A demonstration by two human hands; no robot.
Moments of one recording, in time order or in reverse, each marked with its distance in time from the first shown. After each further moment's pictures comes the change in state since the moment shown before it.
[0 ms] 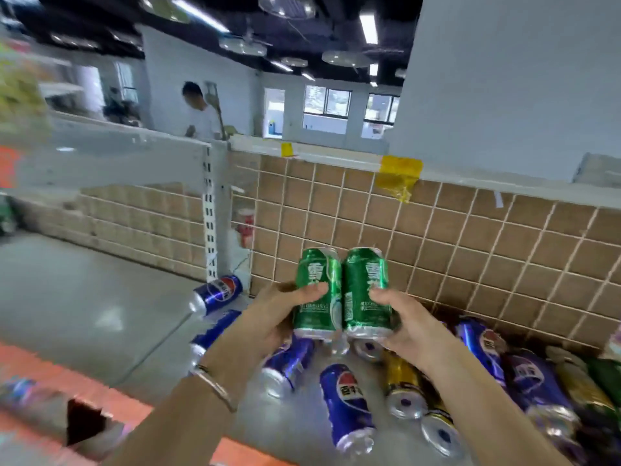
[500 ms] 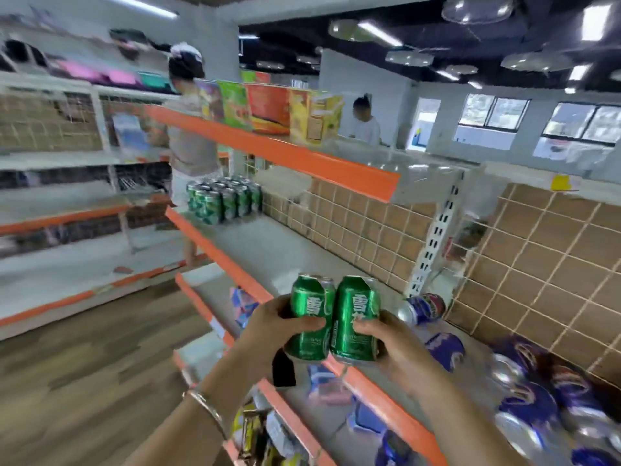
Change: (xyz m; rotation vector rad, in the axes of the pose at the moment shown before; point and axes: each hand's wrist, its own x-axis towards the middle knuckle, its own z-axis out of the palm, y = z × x) left_hand -0.200 0.061 -0.296 0.223 0.586 0.278; right_hand 0.009 0.154 0.328 -0.190 -0.500 0.094
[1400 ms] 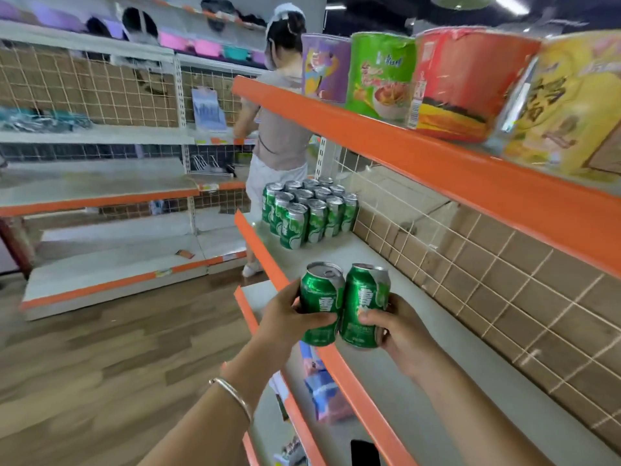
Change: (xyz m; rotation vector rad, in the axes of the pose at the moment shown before) left_hand 0.262 0.000 -0.237 -0.096 0.223 0.111; right_hand 0.369 0.027 0.165 -0.112 -0.181 0.001
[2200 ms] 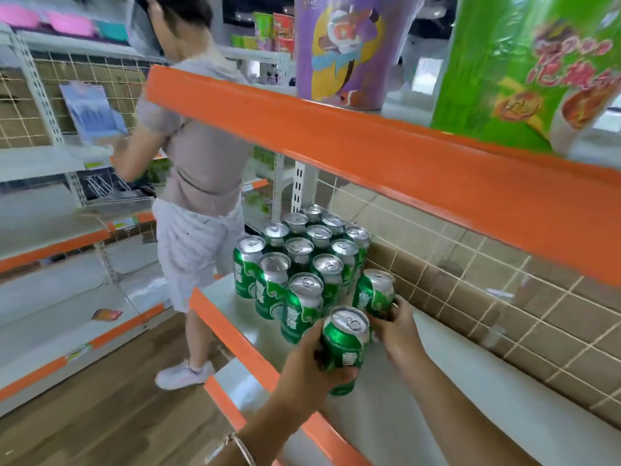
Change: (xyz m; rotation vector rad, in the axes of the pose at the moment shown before) left_hand 0.247 -0.036 -0.086 0.287 -0.369 -0.044; right_hand 0.277 0.035 0.027 -0.055 0.595 -0.038
